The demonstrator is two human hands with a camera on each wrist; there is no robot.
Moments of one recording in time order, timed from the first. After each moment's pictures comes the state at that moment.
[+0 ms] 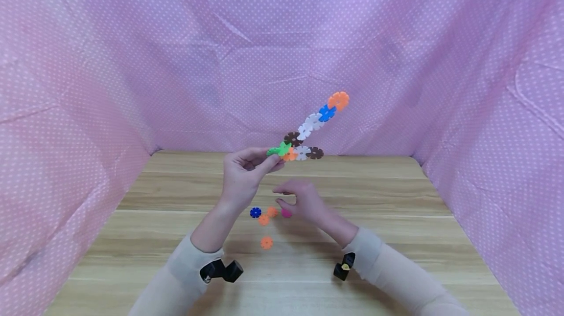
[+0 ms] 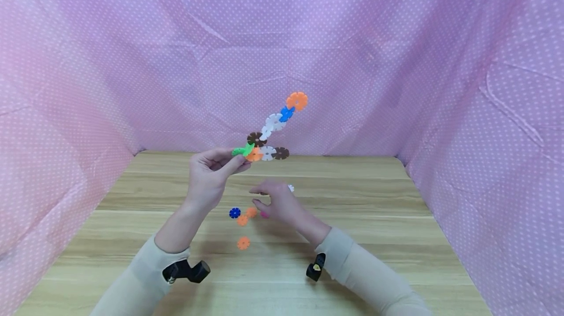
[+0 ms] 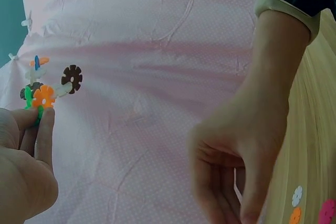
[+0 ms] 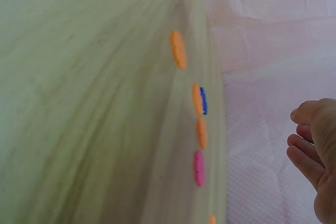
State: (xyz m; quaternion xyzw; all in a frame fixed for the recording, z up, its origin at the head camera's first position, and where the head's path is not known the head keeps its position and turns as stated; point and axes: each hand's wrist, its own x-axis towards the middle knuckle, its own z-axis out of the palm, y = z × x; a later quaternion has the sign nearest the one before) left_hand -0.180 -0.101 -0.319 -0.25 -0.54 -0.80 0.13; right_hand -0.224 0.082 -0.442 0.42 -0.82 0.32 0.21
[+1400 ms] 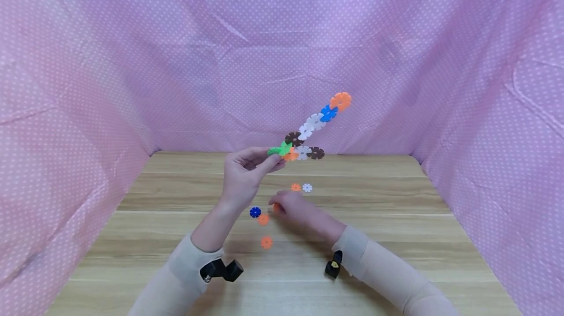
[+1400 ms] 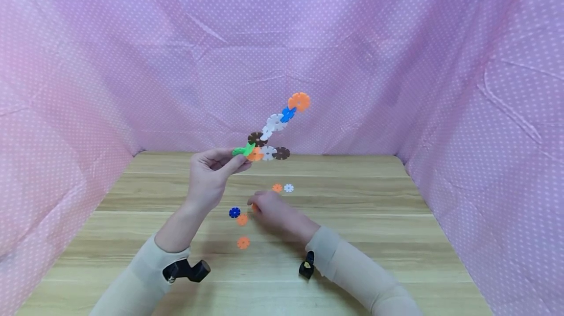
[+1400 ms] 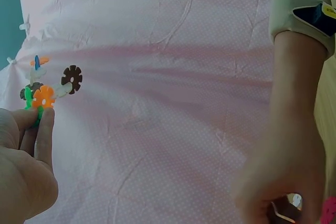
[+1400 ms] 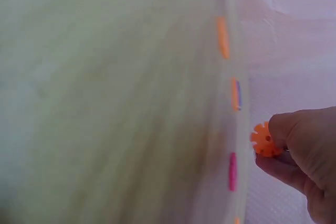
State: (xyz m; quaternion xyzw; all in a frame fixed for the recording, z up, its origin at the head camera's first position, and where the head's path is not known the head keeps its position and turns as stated) left_hand -0.181 -0.101 -0.320 -0.25 -0.54 -0.80 0.12; right_hand -0.227 0.065 -0.463 0.38 -0.90 0.23 -0.01
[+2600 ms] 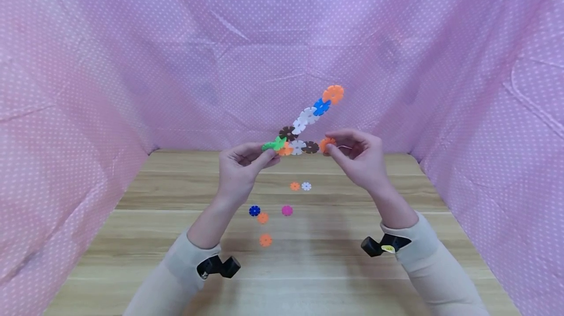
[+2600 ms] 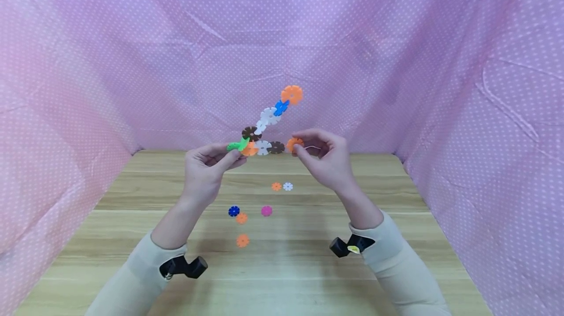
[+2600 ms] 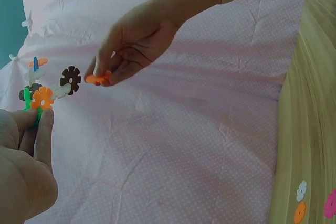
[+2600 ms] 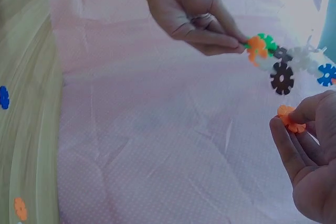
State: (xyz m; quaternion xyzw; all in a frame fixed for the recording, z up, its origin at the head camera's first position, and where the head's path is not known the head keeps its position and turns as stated) left_hand -0.184 -0.106 -0.318 -0.25 -0.54 -0.80 0.13; right_hand -0.200 0.157 -0.304 0.31 -0.67 0.63 0.22
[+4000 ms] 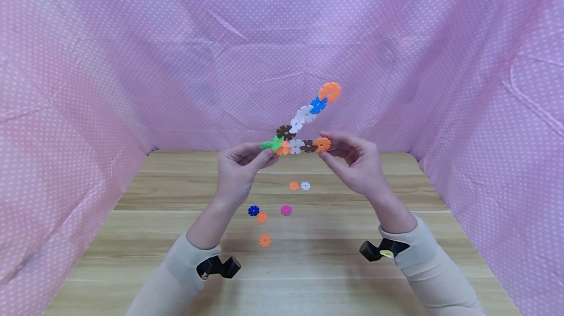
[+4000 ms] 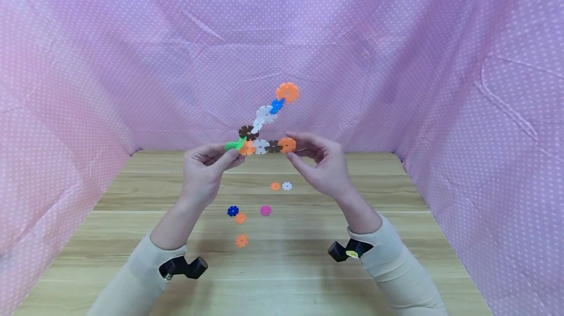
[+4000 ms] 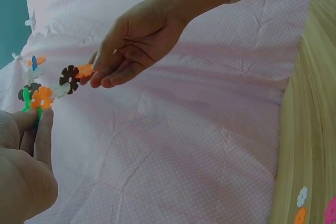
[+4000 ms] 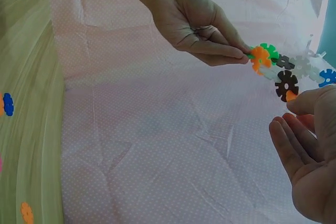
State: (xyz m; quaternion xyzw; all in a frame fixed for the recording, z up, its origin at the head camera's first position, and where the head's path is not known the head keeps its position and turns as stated) left_hand -0.183 -0.104 -0.319 -0.25 -0.54 -0.80 0.14; right_hand -0.190 0.155 -0.311 0.34 -0.68 0.60 0.23
